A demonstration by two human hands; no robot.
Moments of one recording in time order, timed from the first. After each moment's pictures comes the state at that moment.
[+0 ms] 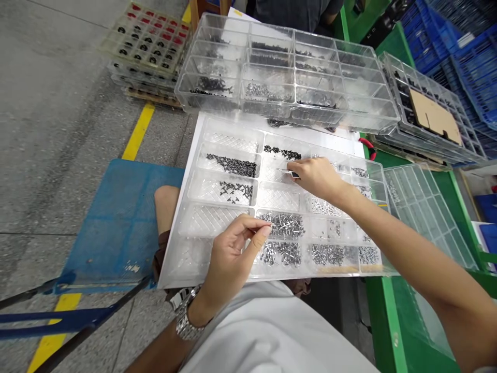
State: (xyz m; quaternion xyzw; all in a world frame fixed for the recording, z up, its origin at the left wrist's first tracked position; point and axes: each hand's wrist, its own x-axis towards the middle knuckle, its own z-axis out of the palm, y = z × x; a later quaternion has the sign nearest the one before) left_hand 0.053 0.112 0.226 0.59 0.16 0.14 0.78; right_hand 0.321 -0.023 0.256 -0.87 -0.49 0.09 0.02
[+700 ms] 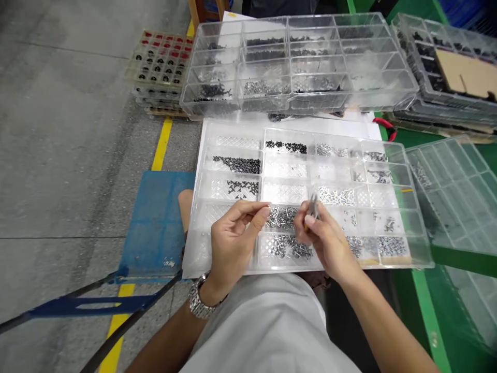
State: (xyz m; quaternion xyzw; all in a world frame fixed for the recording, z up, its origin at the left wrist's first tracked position) left_hand 0.069 0.123 0.249 0.62 0.21 0.18 0.73; right_hand 0.142 -0.066 0.254 -0.67 -0.07 0.31 0.67
